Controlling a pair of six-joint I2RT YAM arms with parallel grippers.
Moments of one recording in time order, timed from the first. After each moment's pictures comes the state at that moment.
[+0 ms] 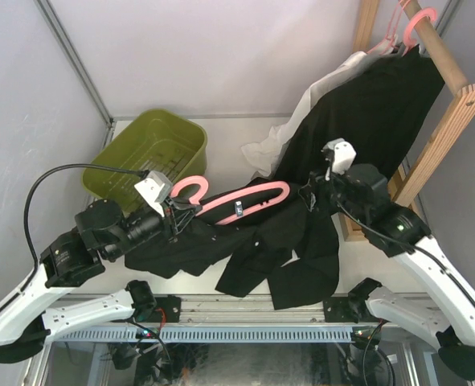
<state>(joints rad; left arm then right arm) -1.03 0.67 1.14 -0.62 -0.17 -0.12 0.60 0.89 1.07 -0.66 0.07 0.20</state>
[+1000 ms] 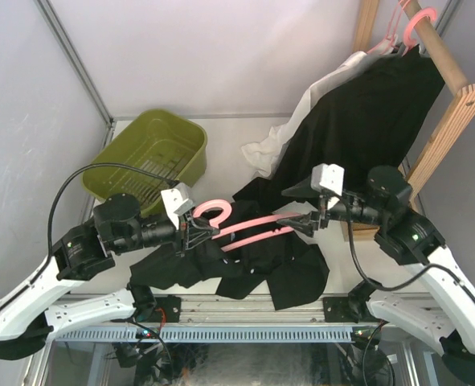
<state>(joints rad) -1.02 0.73 1.16 -0.66 0.17 -0.10 0.61 0.76 1.08 -0.47 -0.68 -0.25</state>
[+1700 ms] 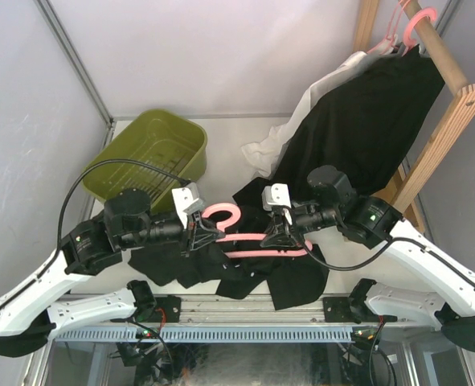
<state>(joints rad) -1.02 0.78 1.16 -0.67 0.29 -0.10 0.83 1.02 1.14 -0.72 -0.73 -0.33</state>
